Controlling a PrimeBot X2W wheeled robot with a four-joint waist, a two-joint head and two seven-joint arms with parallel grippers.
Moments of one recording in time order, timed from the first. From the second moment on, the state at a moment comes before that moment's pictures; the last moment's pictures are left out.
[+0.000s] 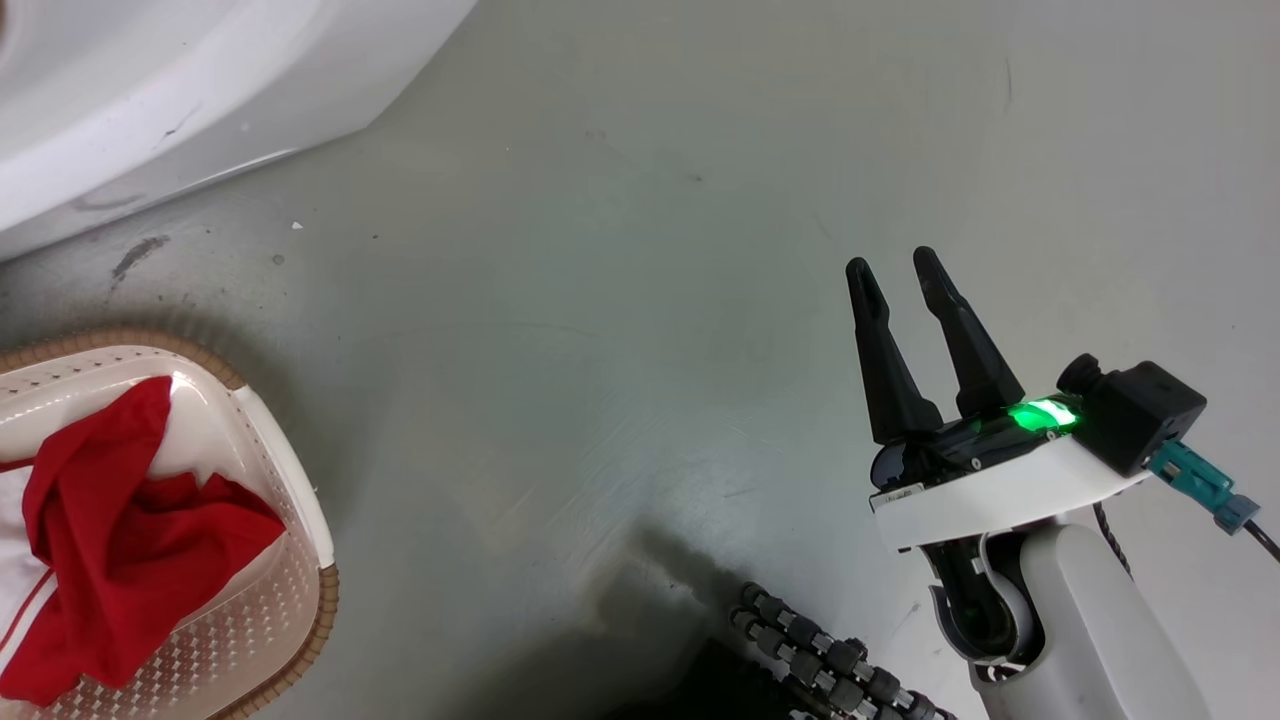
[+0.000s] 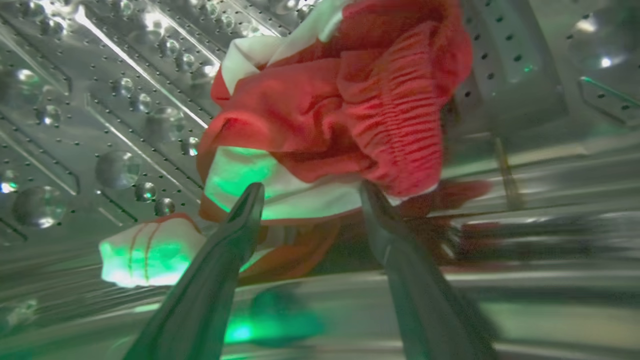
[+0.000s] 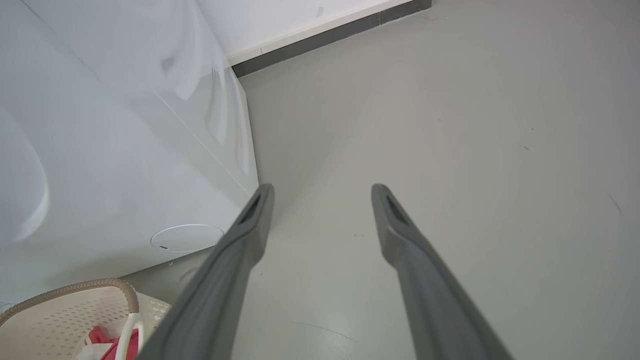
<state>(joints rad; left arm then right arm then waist) -1.10 1.03 -0.23 0.21 -0.22 0.13 1.05 -0.33 -0.05 0.27 0.12 0.53 0.13 -0.26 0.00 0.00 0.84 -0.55</state>
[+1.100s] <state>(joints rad) -1.08 0.83 -0.20 0.58 -0.29 0.17 0.22 -0.32 -0.05 0.21 0.15 0.47 0.13 -0.26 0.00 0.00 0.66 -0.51</state>
